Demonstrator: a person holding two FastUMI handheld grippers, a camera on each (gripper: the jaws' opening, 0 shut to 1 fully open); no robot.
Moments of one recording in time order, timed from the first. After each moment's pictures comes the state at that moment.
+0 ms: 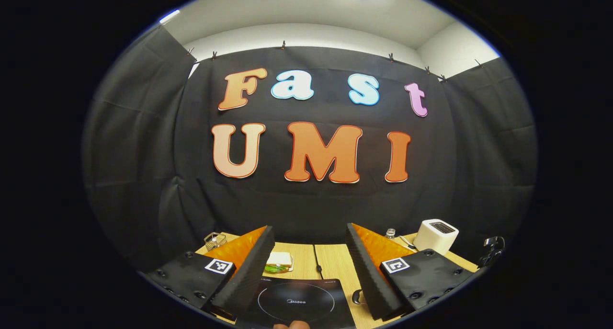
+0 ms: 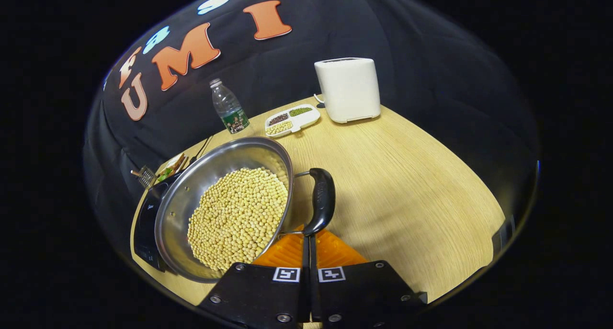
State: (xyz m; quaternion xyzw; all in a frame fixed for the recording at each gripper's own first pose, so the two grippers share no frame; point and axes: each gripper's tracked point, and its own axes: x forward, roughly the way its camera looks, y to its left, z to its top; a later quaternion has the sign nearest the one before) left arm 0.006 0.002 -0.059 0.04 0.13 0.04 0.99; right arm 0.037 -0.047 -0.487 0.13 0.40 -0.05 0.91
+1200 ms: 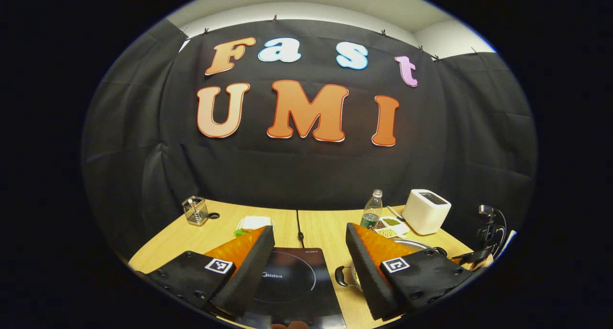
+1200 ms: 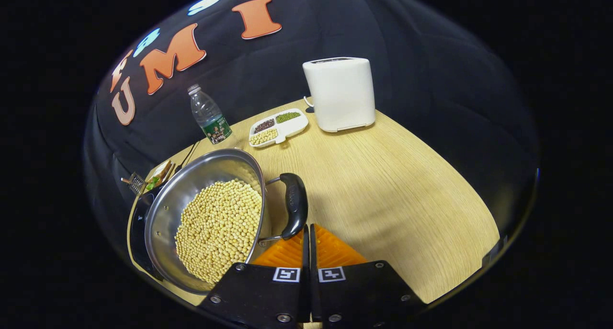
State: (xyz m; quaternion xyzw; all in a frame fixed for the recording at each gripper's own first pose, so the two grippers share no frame) left arm -0.017 -0.040 -0.174 0.01 0.22 0.01 0.97; right arm 0.071 -0.070 -0.496 0.12 0.40 -0.07 0.90
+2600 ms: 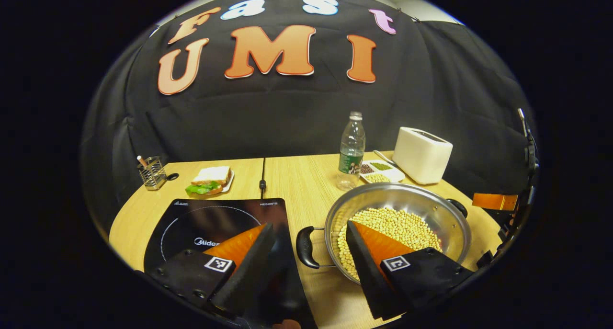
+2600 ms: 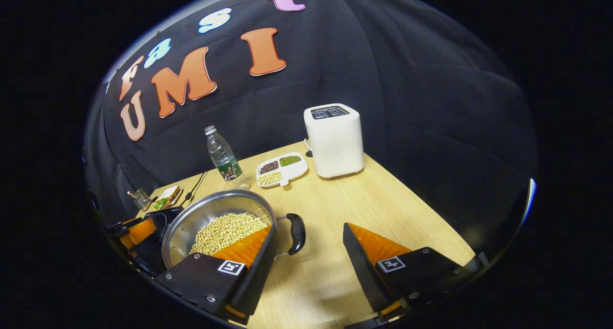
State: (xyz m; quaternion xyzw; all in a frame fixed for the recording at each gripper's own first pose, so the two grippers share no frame) left arm -0.005 -0.118 -0.364 0.05 0.35 -0.05 0.93; right arm 0.082 -0.078 -0.428 0.11 0.30 -0.07 0.94
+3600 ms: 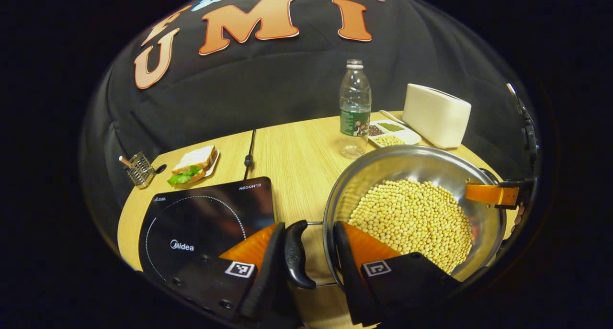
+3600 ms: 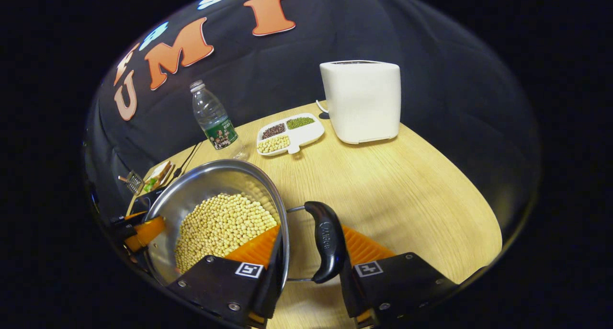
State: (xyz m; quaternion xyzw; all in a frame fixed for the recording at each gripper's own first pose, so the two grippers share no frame) left arm 0.012 -0.121 -0.435 0.08 0.45 -0.05 0.89; right arm 0.117 -0.049 -0.505 0.12 0.39 -0.06 0.91
